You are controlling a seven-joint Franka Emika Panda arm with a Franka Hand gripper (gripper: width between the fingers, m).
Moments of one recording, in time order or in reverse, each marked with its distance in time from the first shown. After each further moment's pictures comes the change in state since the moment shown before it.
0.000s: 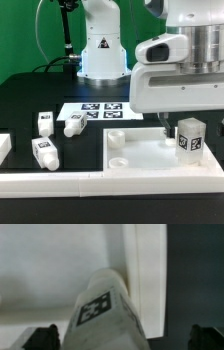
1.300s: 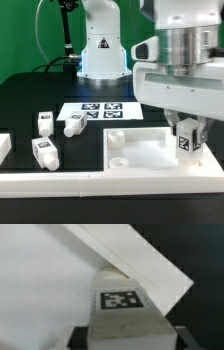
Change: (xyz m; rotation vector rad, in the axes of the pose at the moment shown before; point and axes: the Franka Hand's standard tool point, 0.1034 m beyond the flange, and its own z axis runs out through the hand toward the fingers) arm -0.004 0.017 0.003 0.092 -0.042 1.201
